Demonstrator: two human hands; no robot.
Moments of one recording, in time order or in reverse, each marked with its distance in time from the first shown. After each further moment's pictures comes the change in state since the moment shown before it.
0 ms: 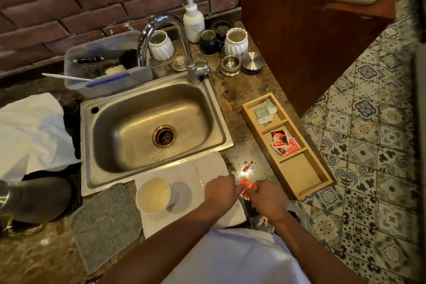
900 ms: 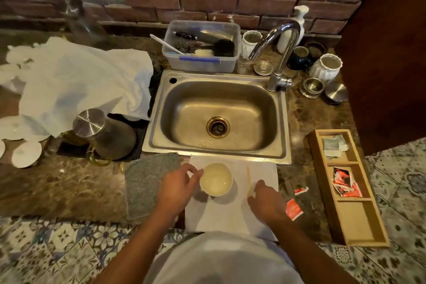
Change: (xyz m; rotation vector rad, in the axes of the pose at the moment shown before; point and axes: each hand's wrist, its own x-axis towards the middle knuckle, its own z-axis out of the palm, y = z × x) left_hand -0.126 -0.195 -0.080 -0.581 0.442 -0.467; right_hand -0.001 -0.118 0.053 -0.302 -0.079 -0.285
